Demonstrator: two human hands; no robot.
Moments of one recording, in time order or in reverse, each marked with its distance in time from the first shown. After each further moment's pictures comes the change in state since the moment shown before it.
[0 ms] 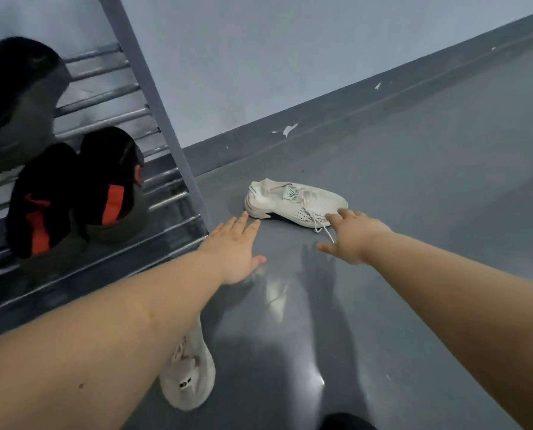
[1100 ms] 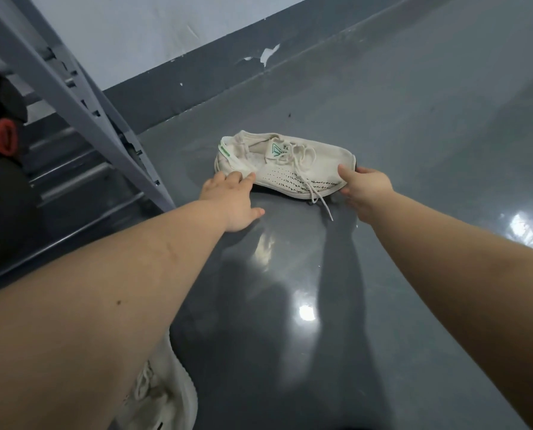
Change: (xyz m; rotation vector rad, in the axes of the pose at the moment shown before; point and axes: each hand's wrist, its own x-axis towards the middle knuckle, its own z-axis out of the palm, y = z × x) left_hand 0.155 -0.013 0.049 -0.019 0.024 0.003; right_hand 0.142 0.035 0.078 1.613 0.281 0.569
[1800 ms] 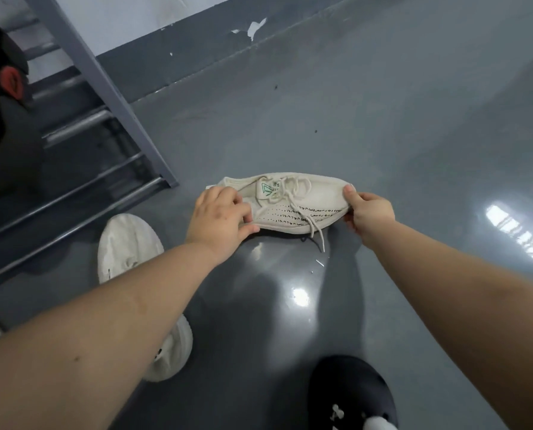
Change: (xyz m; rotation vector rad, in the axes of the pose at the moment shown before) left_hand -0.095 0.012 0.071 -0.244 0.453 0.233; right_hand -0.079 0.072 -0.054 -0.054 0.062 0.025
